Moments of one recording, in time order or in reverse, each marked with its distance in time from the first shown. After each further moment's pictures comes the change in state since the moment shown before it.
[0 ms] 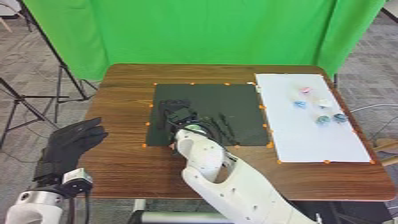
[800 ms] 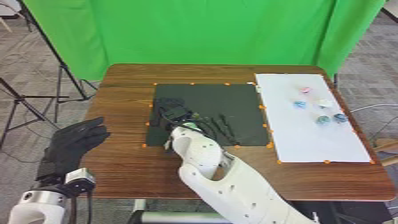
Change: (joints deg) left arm -0.4 0.6 1.0 0.1 -0.2 0.2 0.7; right arm 0.4 -1.1 0.1 -0.4 4.6 1.4 -1.8
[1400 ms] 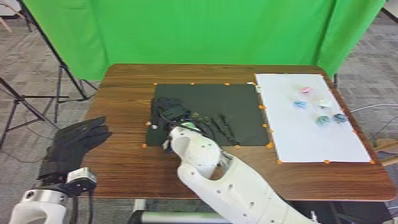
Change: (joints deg) left arm -0.5 0.6 0.6 0.2 0.0 0.0 0.0; right arm 0.5 -0.5 -0.4 1.0 -0.1 1.2 -0.3
